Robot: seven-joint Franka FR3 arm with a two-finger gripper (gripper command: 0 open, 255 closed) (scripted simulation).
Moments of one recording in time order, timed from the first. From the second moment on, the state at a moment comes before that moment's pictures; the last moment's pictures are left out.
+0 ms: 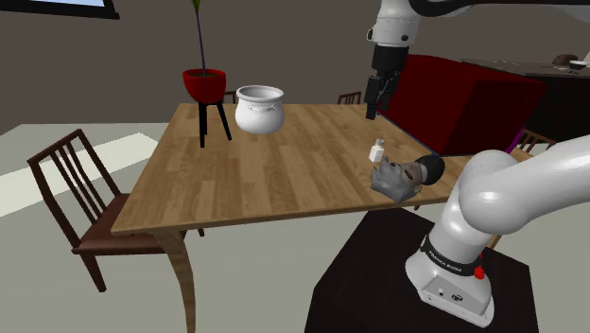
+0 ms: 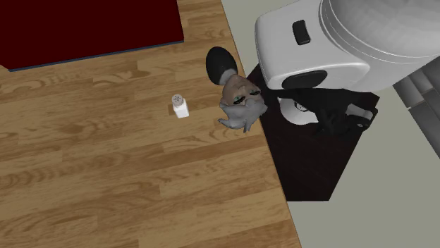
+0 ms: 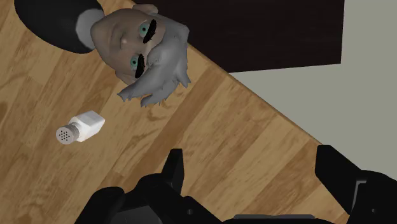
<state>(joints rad) 0.01 -0.81 -0.06 -2.41 -0.06 1.55 0.00</state>
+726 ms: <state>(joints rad) -0.07 -0.78 -0.24 -2.54 -0.22 1.75 -0.19</state>
